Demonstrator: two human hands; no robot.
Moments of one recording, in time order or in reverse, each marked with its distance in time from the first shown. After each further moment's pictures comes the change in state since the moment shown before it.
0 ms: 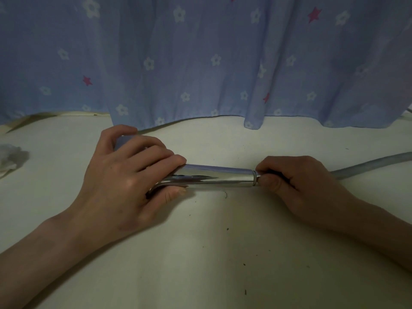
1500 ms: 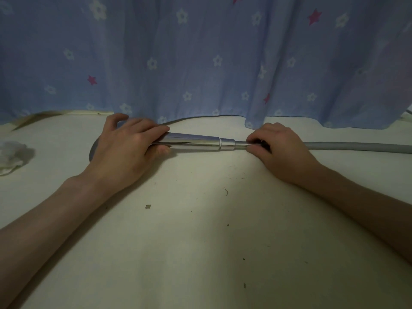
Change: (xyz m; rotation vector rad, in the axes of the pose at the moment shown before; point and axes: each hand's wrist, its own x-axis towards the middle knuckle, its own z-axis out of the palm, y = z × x) left_hand 0.018 -0.049 0.034 0.042 -0.279 -0.293; right_hand 0.059 0.050 0.026 -0.190 0.100 0.049
